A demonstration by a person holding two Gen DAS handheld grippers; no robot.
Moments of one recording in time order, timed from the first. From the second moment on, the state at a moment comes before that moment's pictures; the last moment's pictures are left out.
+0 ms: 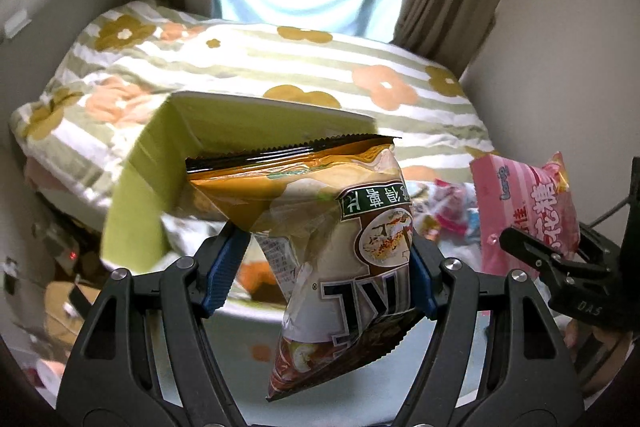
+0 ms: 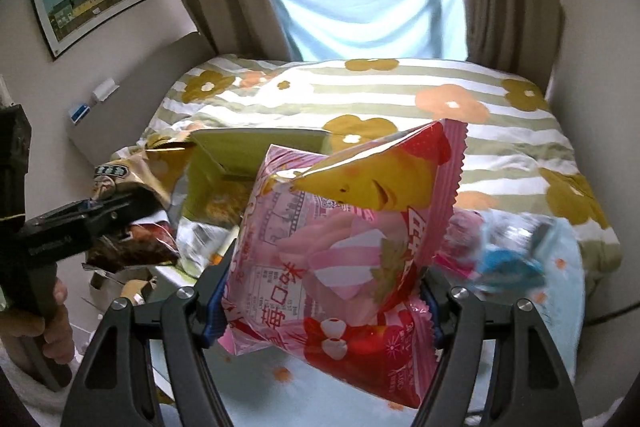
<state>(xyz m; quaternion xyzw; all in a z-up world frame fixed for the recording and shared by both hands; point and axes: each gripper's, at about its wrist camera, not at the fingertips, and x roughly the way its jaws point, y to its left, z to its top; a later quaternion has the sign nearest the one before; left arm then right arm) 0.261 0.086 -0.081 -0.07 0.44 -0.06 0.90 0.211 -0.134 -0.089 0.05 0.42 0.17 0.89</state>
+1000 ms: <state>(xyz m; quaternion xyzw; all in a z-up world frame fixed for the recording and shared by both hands) 0.329 0.186 -0.159 -0.04 0.51 -0.05 0.86 0.292 -0.032 -0.154 0.07 0.52 0.16 0.84</state>
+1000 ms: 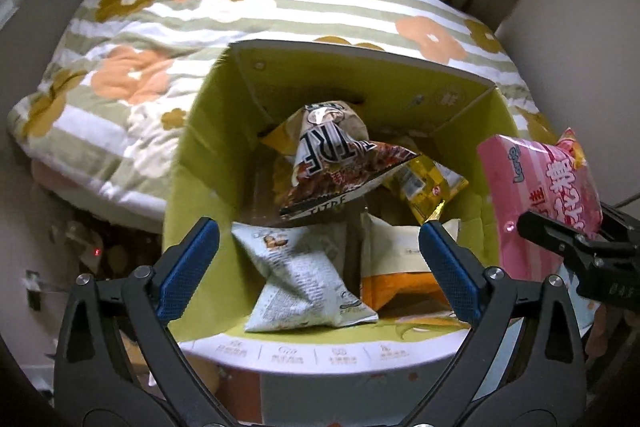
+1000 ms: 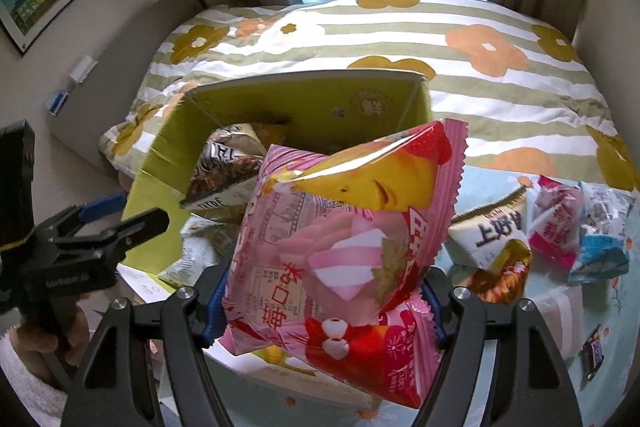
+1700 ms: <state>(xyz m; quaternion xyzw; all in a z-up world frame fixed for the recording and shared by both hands) 0.273 0.194 -0.148 -0.05 0.49 -0.02 0.87 0.255 -0.029 -0.154 0.03 0.47 0.19 0.86</state>
